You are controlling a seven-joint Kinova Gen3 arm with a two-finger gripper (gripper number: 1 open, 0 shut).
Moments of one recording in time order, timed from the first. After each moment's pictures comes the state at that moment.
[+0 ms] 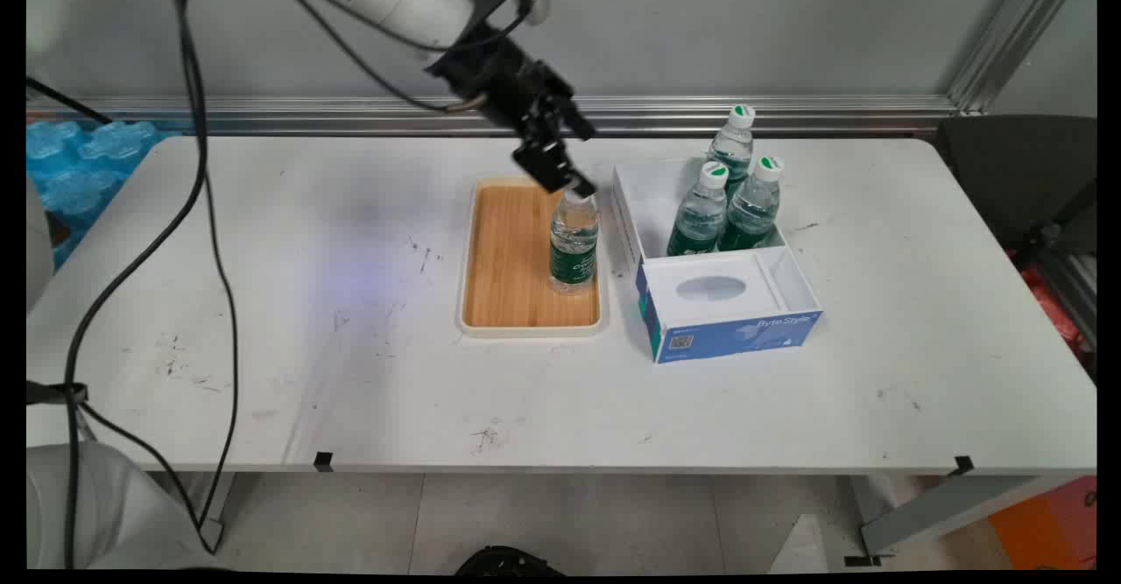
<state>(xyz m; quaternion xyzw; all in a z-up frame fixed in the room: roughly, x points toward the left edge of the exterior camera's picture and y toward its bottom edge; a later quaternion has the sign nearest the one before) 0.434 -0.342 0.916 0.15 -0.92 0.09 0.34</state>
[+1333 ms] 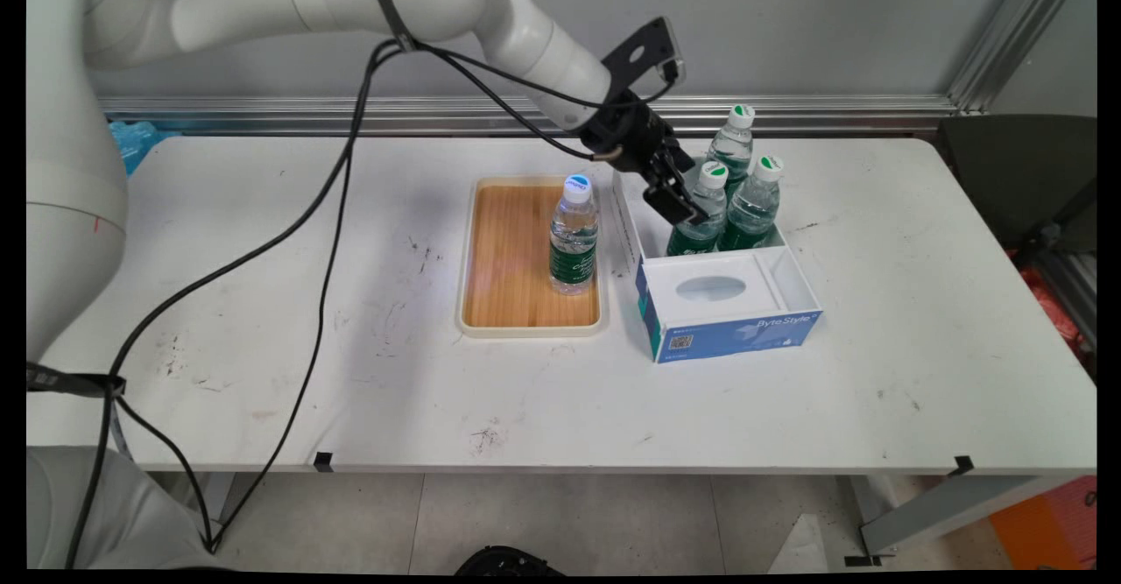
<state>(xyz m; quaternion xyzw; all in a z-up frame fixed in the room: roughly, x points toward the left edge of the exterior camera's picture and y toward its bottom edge) 0.330 -0.405 0.830 0.18 -0.91 0.10 0.37</state>
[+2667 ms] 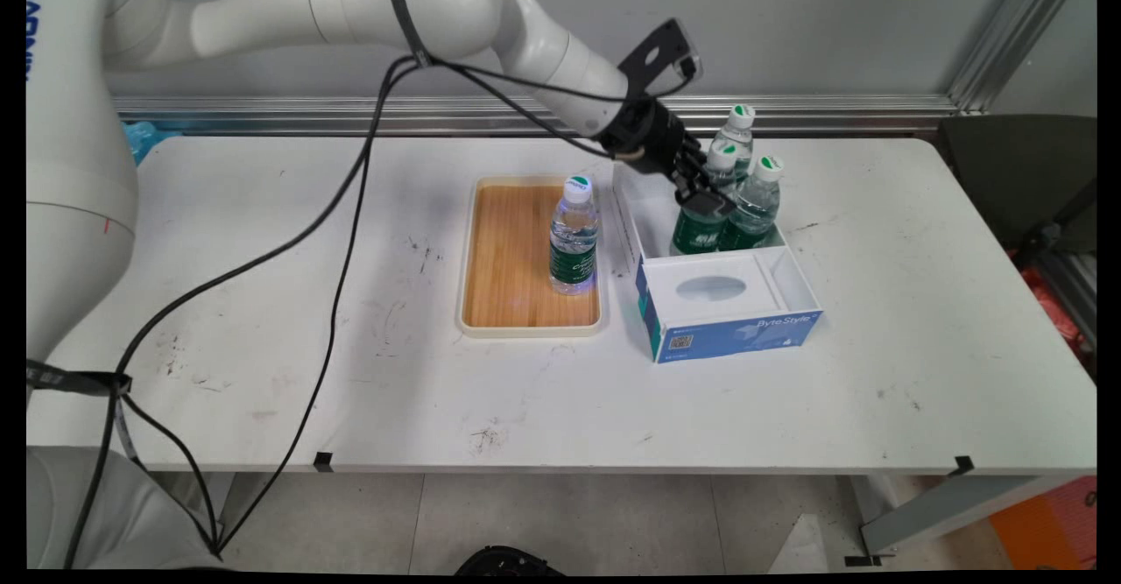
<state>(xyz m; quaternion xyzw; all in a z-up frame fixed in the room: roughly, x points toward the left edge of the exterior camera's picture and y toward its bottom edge) 0.318 -0.410 0.829 0.21 -0.89 0.09 0.41</state>
